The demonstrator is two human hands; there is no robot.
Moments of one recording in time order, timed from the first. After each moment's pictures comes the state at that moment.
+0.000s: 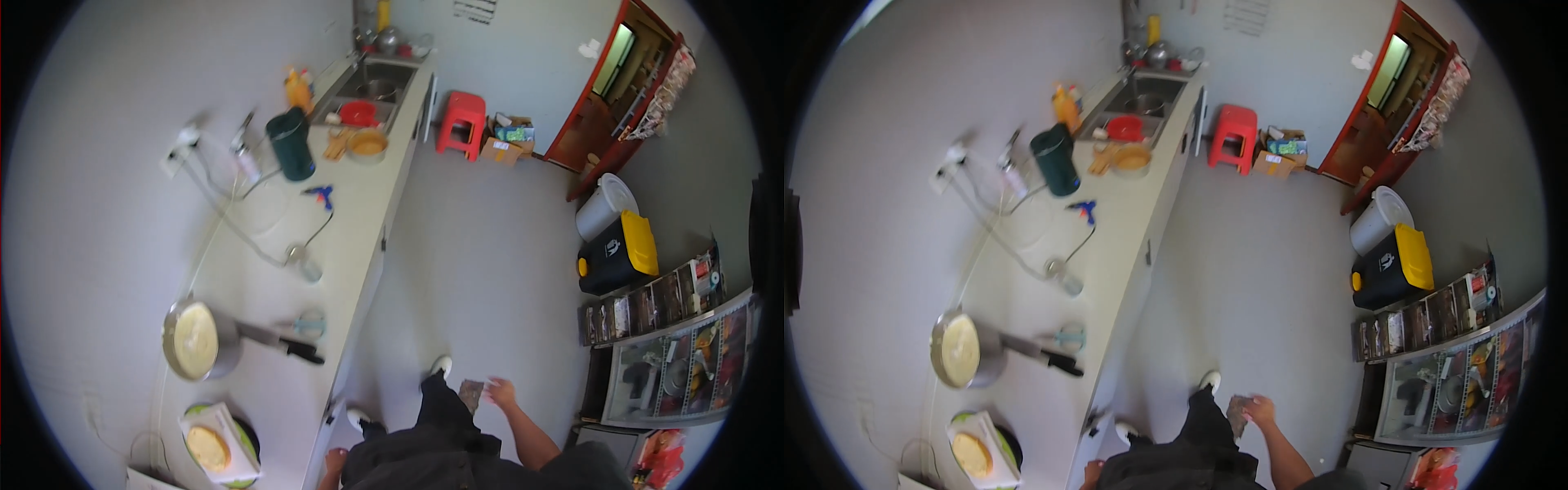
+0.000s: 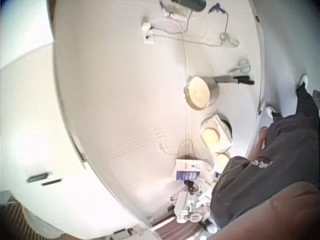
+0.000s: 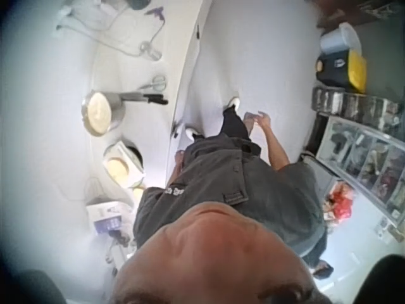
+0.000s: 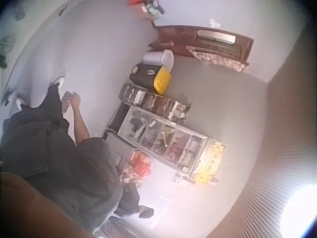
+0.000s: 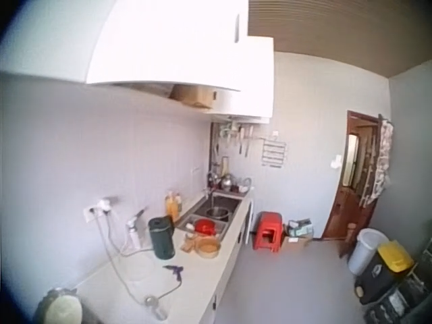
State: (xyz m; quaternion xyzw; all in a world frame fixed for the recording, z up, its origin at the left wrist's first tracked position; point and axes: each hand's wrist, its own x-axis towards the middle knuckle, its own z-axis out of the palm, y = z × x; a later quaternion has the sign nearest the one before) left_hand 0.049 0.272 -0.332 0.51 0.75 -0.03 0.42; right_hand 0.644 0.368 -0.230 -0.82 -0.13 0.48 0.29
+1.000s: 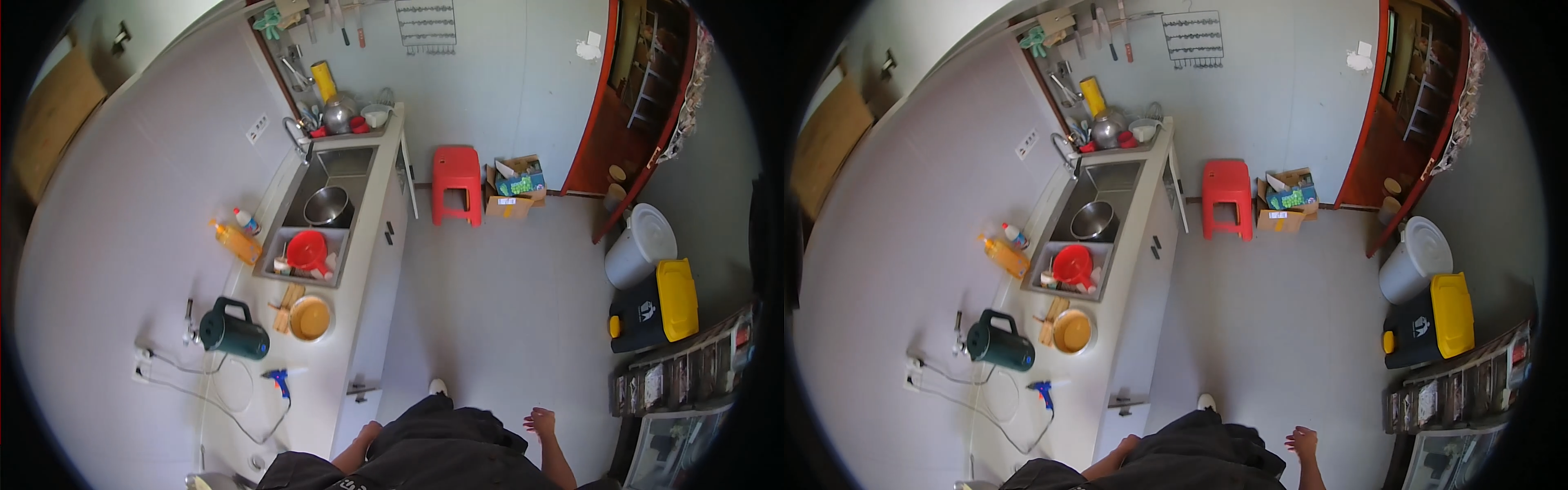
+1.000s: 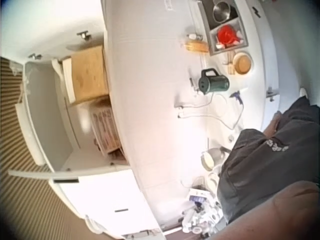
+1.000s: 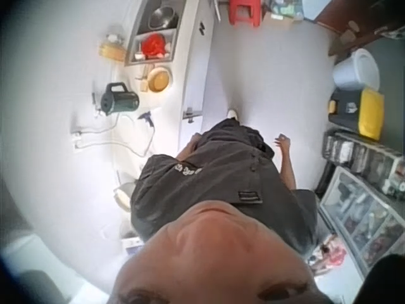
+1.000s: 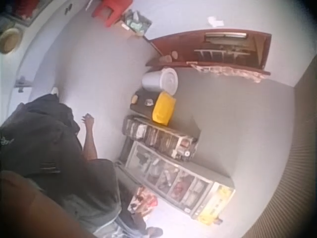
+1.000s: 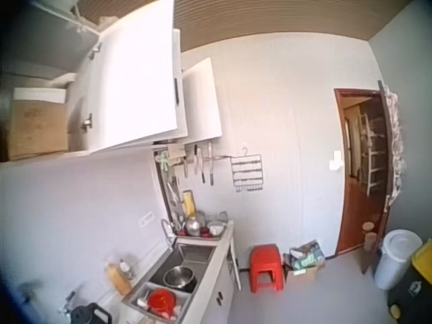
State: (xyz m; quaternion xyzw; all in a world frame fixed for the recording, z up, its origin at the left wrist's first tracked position) left_hand 0.555 0.959 -0.258 0.56 0.66 -0.28 0.41; right_hand 1.033 0.700 -0.248 -0.80 0.02 0.46 0.40
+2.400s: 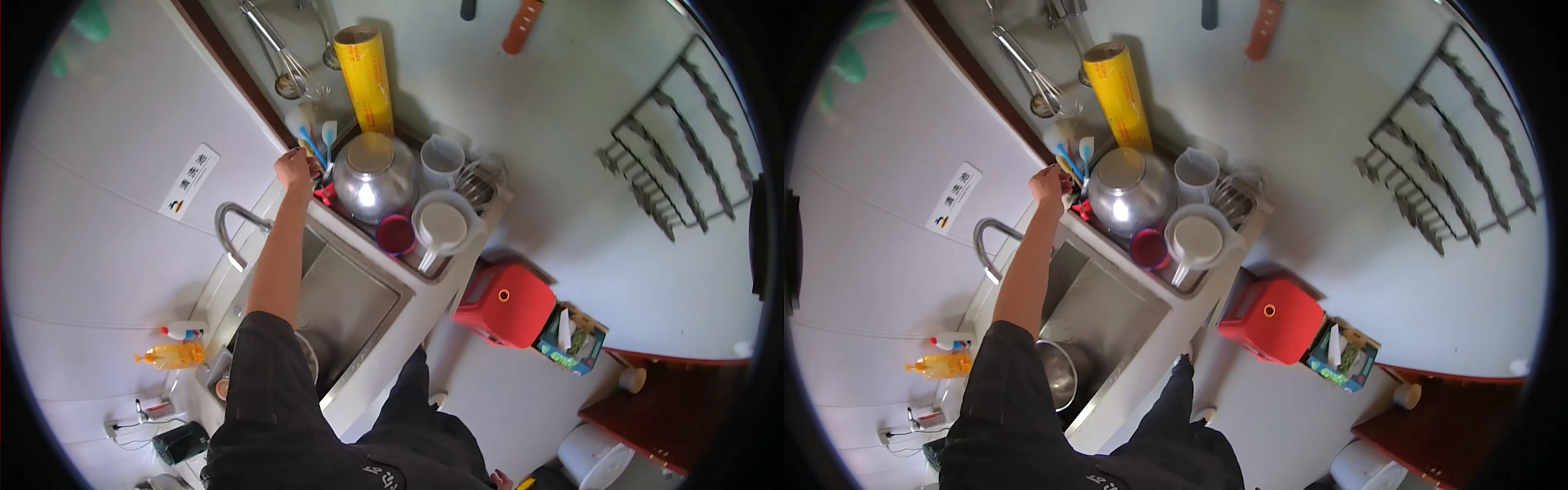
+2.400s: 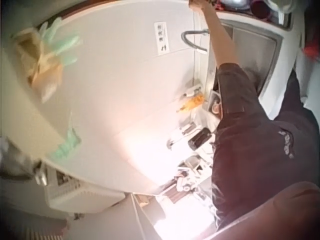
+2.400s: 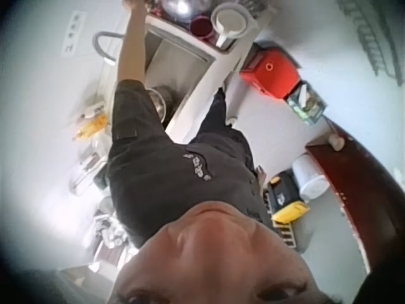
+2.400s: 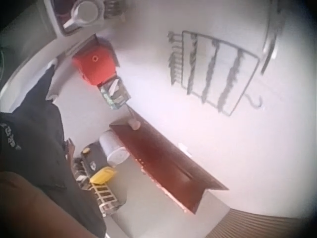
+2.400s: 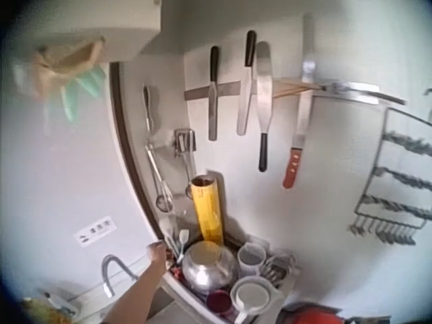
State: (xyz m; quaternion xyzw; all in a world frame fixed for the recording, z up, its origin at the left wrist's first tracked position) left_hand 0.828 2.311 -0.065 0.25 0.67 0.61 0.34; right_hand 1.404 1.405 -0.229 -0.83 -0.31 0.45 0.11
